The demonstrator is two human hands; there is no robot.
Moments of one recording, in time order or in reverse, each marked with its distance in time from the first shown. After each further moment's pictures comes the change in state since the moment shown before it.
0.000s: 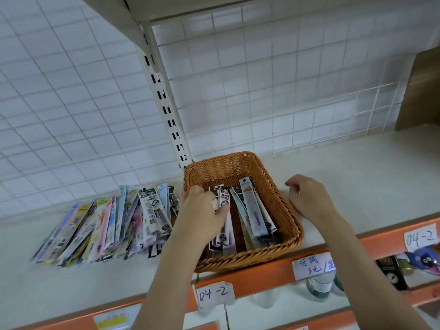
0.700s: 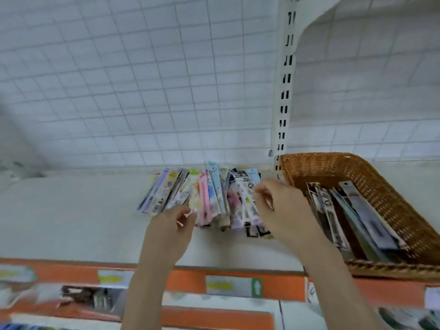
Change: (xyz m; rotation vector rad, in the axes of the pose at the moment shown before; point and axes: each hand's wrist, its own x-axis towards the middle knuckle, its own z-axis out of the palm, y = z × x) left_hand -0.081 -0.230 -0.031 -0.314 0.352 -0.293; right_hand -0.093 -0.220 0.094 0.116 -0.109 -0.514
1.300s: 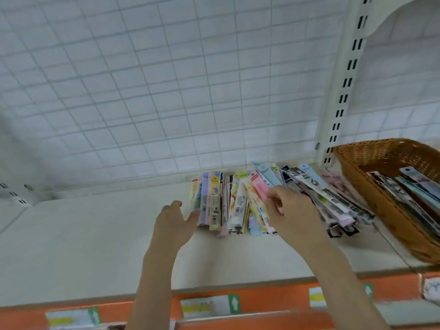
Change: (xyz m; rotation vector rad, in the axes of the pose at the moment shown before) left_hand 0.103 -0.131 -0.052 0.092 -0.290 -0.201; right_hand 0.029 -0.085 0.114 -0.060 0.084 0.158
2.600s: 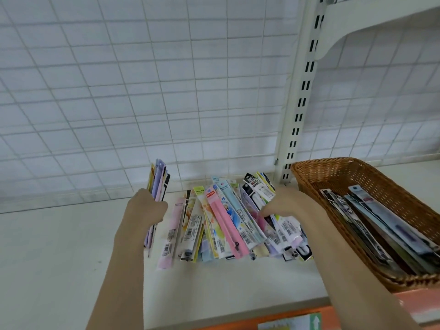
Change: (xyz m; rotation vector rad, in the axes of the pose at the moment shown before) left_hand 0.061 0.062 0.017 -0.221 -0.014 -0.023; right_hand 0.087 0.078 -0.050 -0.170 -0.579 0.525
